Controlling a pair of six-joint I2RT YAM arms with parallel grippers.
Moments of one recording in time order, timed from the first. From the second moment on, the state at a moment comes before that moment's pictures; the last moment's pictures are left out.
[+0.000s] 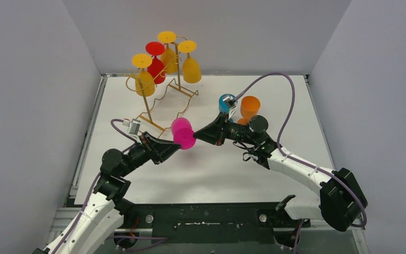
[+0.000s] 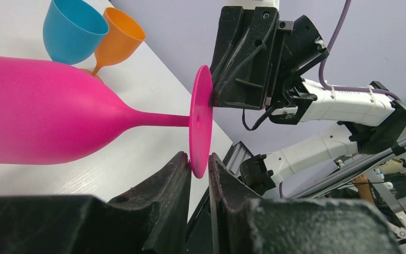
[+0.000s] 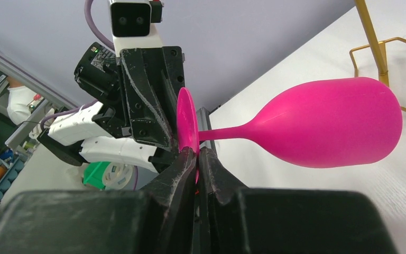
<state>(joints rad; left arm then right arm) -0.45 0.56 0.38 0.37 0.53 -0.89 0.67 1.27 0.74 0.68 -0.70 0.80</state>
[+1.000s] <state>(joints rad) -0.45 0.61 0.38 0.41 0.61 -0.88 0.72 1.29 0.75 0.66 -0.73 0.77</state>
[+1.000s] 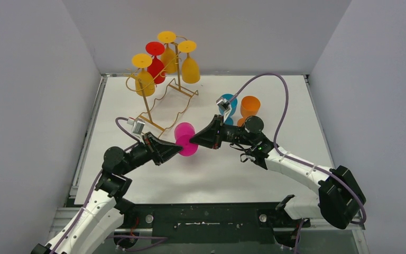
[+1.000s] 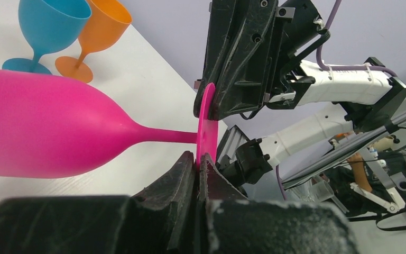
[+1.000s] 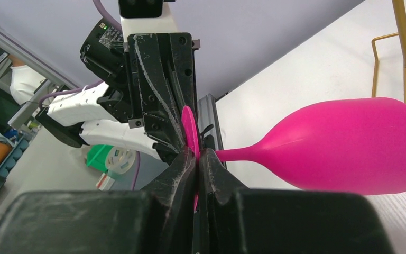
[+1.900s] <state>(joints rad) -0.46 0.63 0.38 0.42 0.65 -0.88 0.76 1.29 0.72 0.77 -0.66 0.77</state>
